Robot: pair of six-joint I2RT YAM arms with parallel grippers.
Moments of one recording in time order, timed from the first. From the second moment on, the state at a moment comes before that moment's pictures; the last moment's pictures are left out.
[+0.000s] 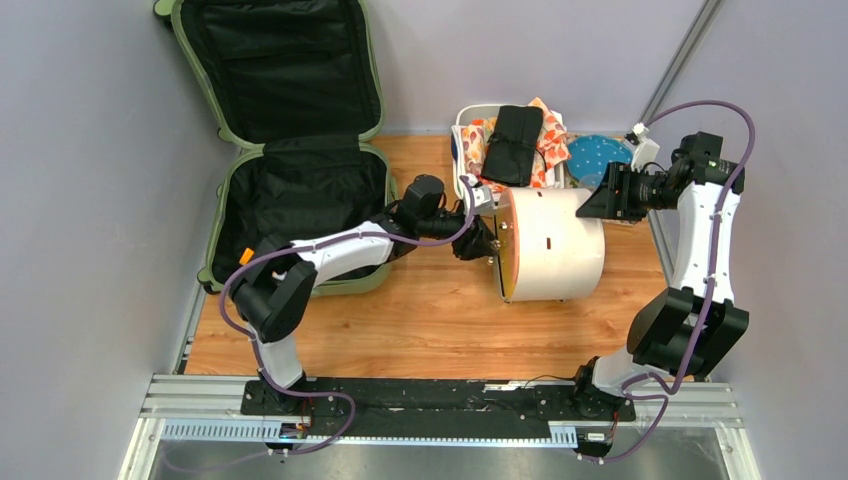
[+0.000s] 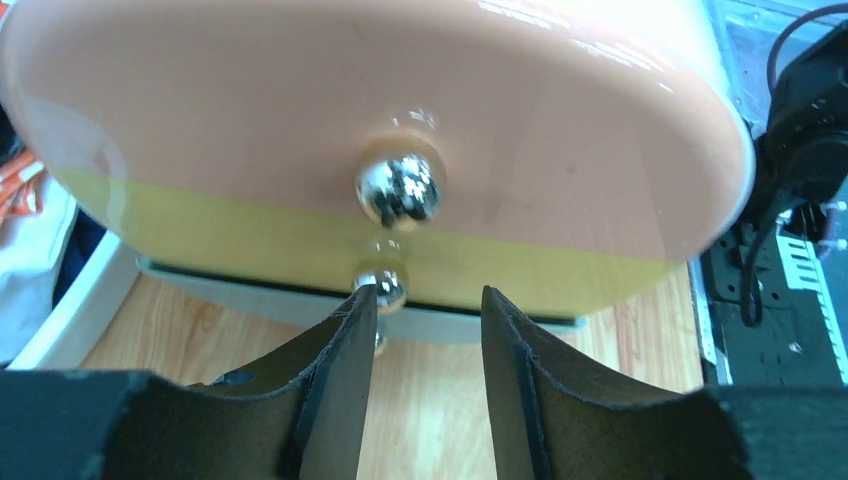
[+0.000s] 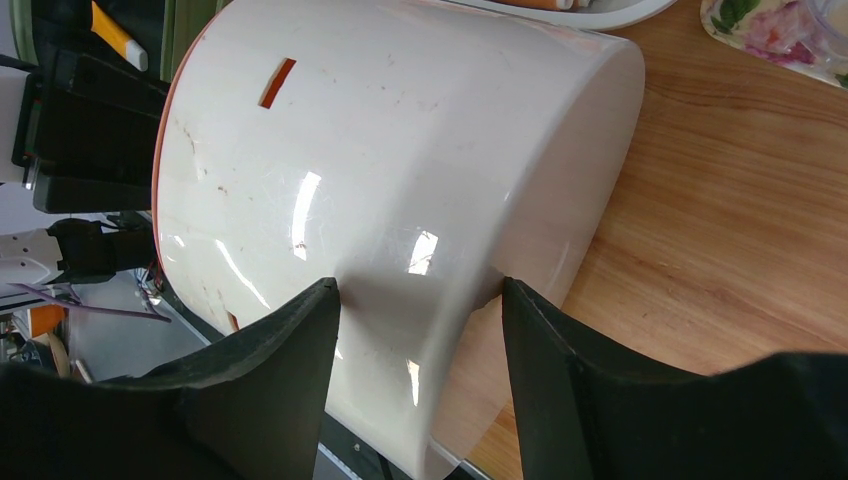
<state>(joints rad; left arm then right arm) -0.77 1.82 1.24 0.24 0.73 0.08 -0.36 1.52 1.59 -1.26 -0.82 -0.36</state>
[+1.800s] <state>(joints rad) -0.75 2.03 1.07 0.87 0.81 -0.53 -0.36 1.53 1.60 -1.27 -0.82 -0.33</state>
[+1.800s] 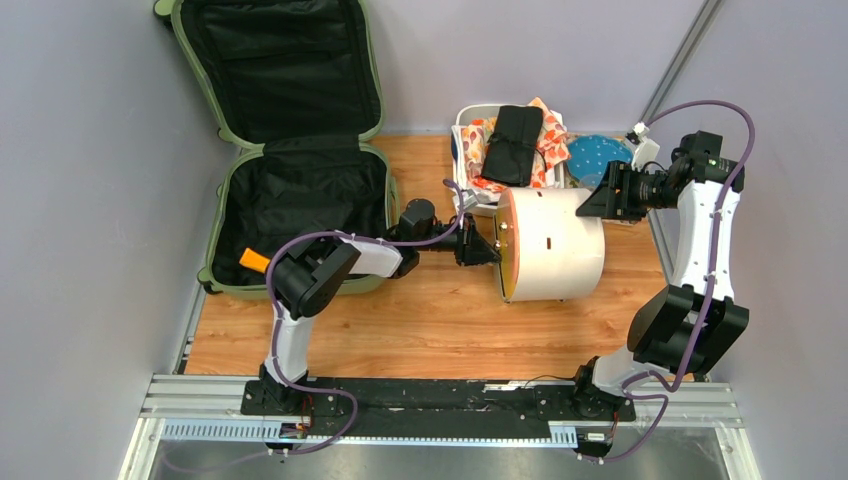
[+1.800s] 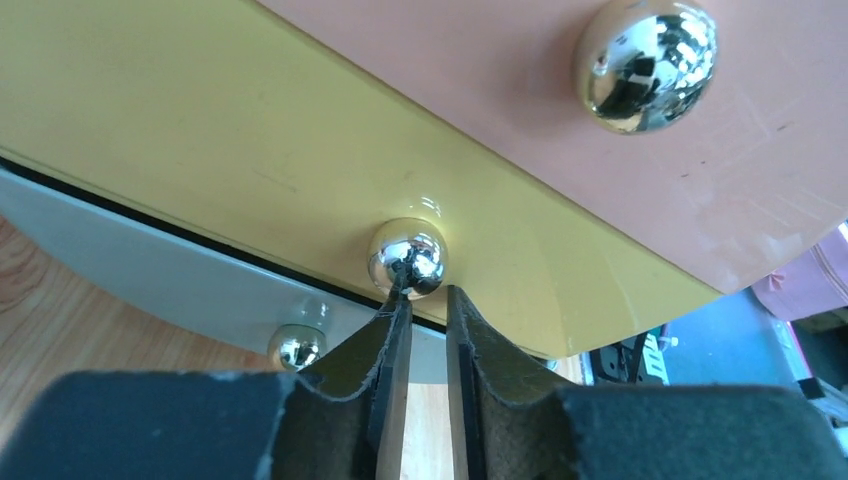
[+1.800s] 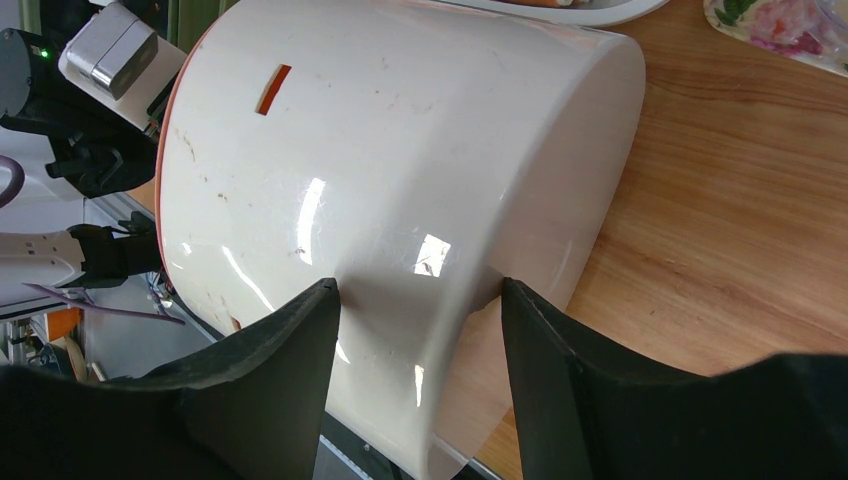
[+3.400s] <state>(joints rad) -0.64 1.78 0.93 0.57 0.73 -0.34 -0.36 1.55 1.60 -1.27 -0.82 -0.31</state>
